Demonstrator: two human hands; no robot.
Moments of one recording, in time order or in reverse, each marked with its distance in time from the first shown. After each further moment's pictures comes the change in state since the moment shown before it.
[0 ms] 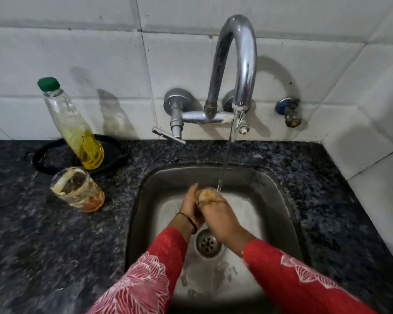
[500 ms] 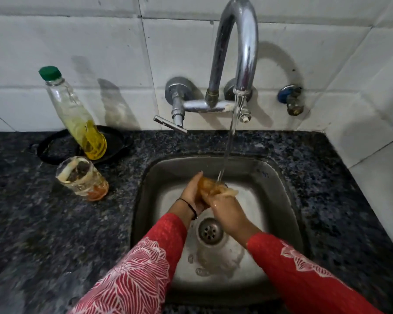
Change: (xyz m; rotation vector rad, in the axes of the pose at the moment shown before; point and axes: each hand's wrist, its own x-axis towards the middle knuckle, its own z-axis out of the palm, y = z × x) left_hand -0.015 0.009 0.007 0.109 0.003 -0.066; right_hand -0.011 0.002 -0.004 0.383 0.003 0.132
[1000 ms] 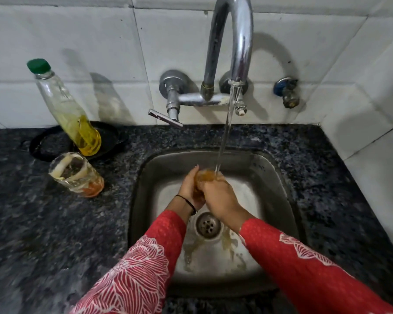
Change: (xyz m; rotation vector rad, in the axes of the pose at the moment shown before) left_hand 0.000 -0.003 0.001 -0.099 -0.057 0.032; right_hand 0.004 -0.027 -0.001 -0.730 0.014 -0.152
